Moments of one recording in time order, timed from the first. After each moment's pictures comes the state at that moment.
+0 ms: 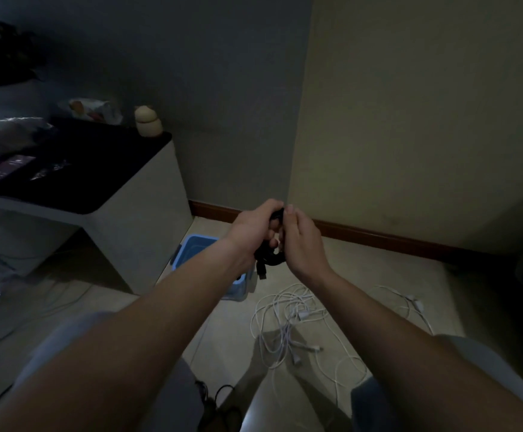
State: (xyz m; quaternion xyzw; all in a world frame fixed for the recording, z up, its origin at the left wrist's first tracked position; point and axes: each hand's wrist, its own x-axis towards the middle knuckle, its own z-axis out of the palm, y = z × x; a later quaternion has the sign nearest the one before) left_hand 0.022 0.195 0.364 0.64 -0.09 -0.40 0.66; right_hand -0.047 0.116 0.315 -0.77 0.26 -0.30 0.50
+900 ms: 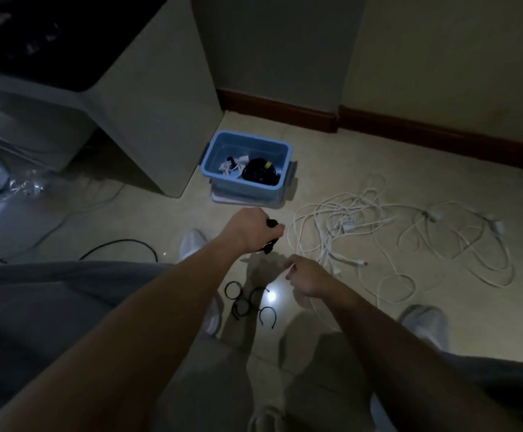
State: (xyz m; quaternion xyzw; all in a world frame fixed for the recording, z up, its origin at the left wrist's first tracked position) left_hand 0.058 0.280 0.122 0.90 -0.30 -0.29 0.13; right_hand -0.090 0.185 0.049 -0.82 0.26 0.27 0.43
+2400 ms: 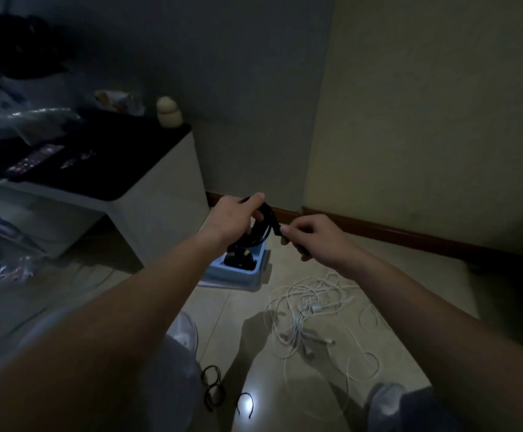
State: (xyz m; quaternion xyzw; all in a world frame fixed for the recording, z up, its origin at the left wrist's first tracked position) left_hand 0.084 0.236 0.332 0.80 -0.21 -0.22 0.52; right_hand -0.067 0.102 0.334 -0.81 0.18 -0.05 0.56
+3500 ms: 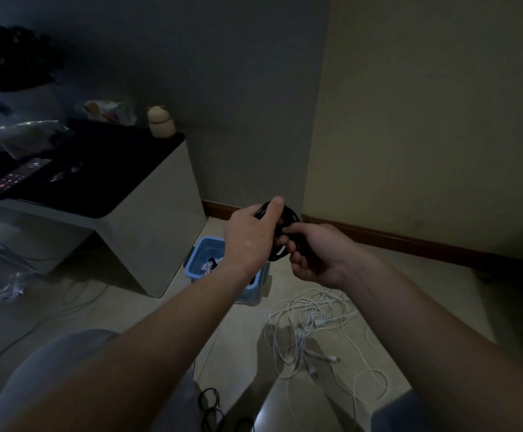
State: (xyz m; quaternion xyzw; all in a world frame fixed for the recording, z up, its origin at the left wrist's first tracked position) left_hand 0.041 0.202 0.344 0.78 -0.20 -0.12 0.59; right_hand -0.043 0.105 0.361 -0.51 0.37 0.04 0.77
